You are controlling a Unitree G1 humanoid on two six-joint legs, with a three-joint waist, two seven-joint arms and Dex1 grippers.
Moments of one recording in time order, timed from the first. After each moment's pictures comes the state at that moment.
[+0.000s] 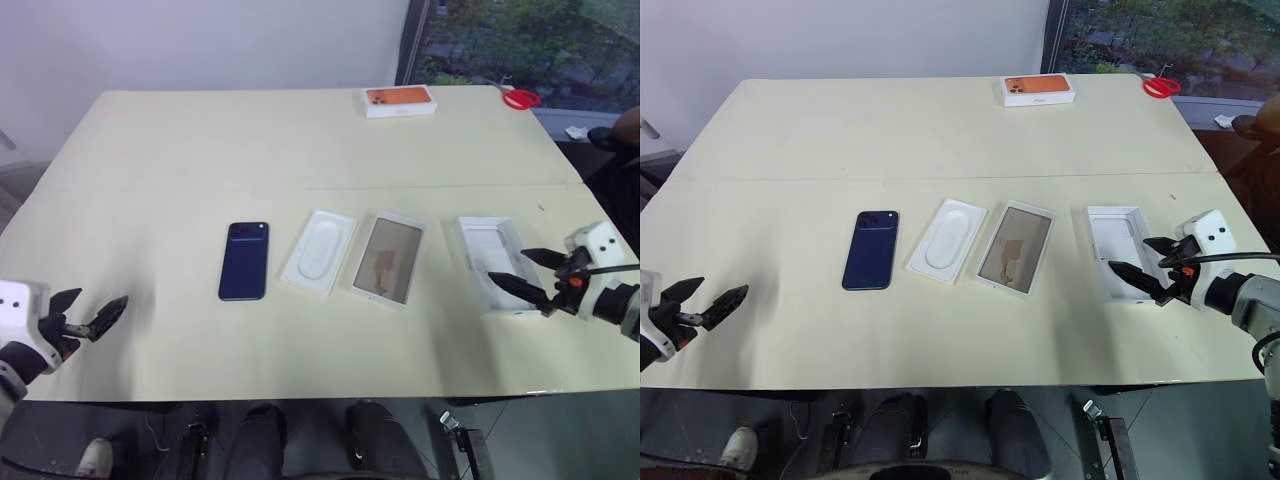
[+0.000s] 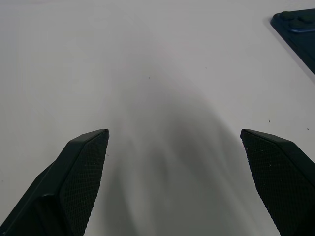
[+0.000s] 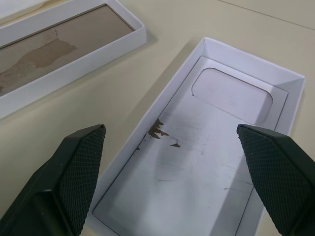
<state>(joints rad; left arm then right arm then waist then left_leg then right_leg) 0.28 0.69 0.66 -0.16 -0.54 0.47 -0.68 -0.02 -0.89 -0.44 -0.10 0.45 0.60 0.91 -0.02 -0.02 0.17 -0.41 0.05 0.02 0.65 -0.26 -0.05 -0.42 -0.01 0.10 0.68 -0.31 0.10</state>
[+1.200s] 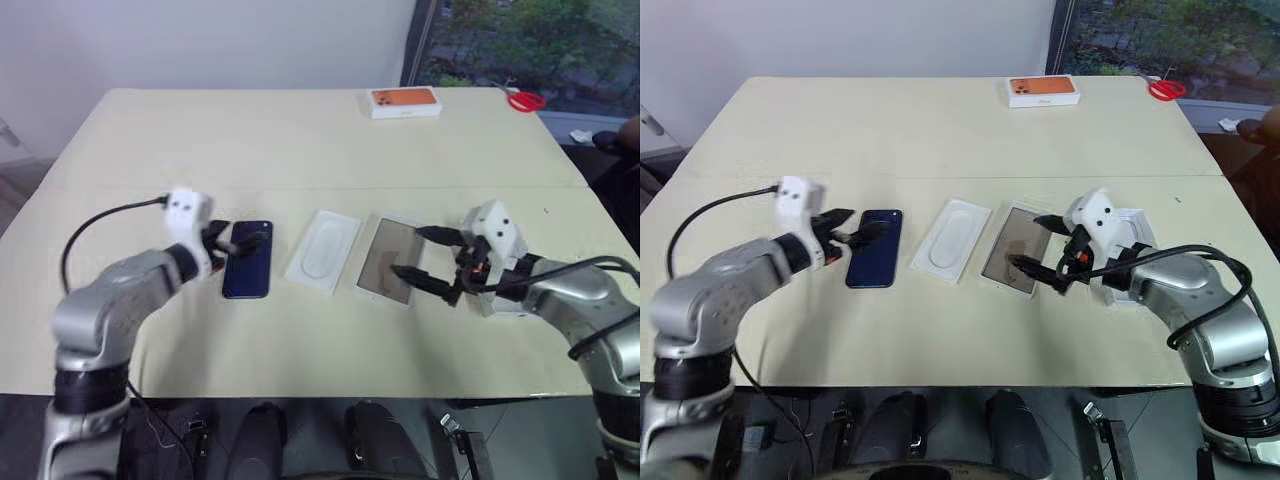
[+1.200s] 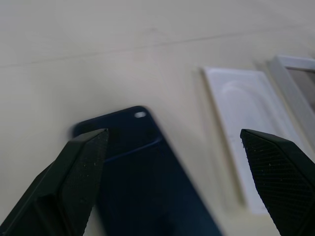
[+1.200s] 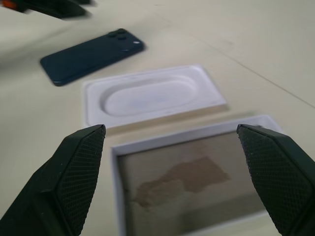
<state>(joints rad) -0.47 0.46 0.18 -0.32 -0.67 1.16 -0.28 -0.20 -0.76 -0.14 -0.47 0.56 0.72 0.76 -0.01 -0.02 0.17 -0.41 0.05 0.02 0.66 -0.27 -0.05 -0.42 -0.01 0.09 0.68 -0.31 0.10</state>
